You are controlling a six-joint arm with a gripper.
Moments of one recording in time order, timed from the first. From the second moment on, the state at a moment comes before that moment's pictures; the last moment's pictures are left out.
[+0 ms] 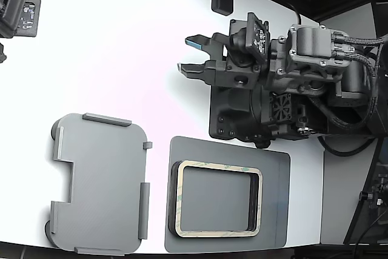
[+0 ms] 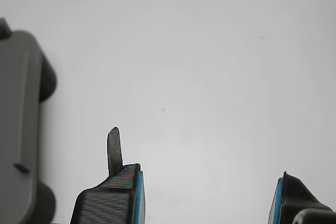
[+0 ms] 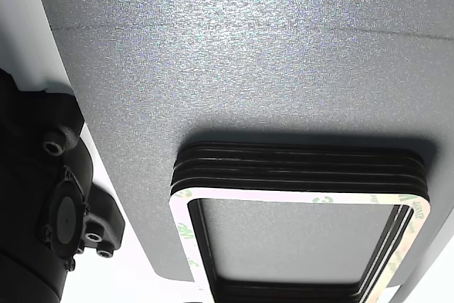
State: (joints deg) arm -1.6 168.0 152.4 55.8 4.9 6.4
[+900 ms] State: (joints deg) arm -1.6 166.4 150.0 55.4 4.0 5.4
